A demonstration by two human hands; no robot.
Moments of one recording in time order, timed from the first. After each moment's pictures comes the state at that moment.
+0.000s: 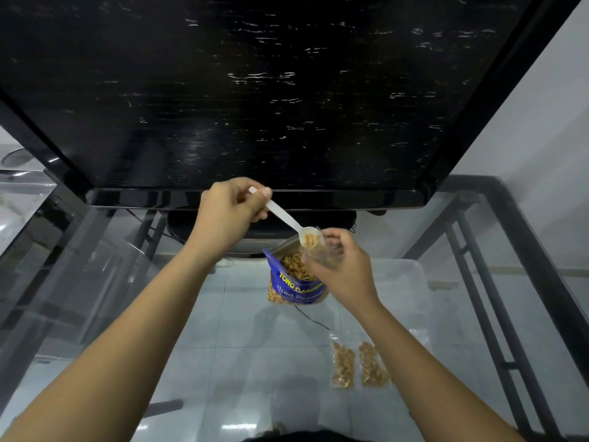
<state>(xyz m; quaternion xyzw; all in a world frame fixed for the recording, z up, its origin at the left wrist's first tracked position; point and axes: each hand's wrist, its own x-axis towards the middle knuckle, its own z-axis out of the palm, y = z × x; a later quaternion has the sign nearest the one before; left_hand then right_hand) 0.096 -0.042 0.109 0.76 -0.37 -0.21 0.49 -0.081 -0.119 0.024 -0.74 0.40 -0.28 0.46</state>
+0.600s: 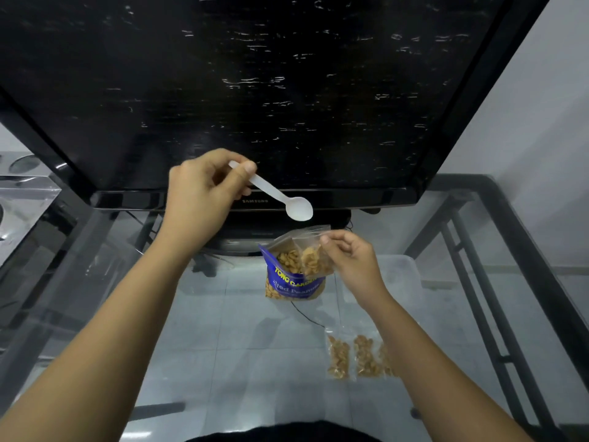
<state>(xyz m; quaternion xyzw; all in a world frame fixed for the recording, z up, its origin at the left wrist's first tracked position) 0.081 -0.019 0.155 0.74 -0.43 -0.07 0.51 -0.101 -0.124 0.031 -0.62 0.37 -0.29 0.62</state>
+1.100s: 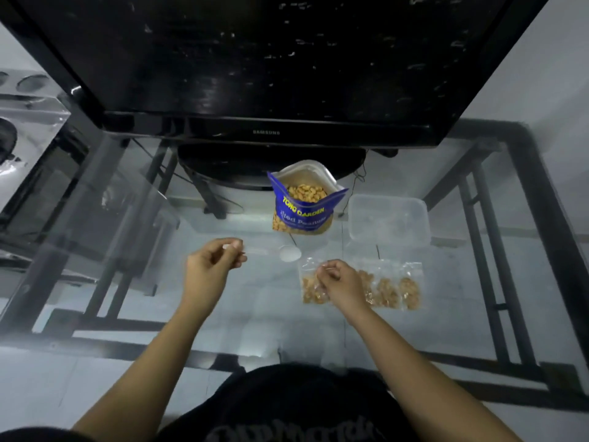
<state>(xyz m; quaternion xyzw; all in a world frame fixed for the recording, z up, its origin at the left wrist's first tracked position) 0.016 0.103 -0.022 0.75 -0.17 -0.25 0.59 -0.156 -0.037 -0.094 -0.61 0.51 -0.11 0.60</state>
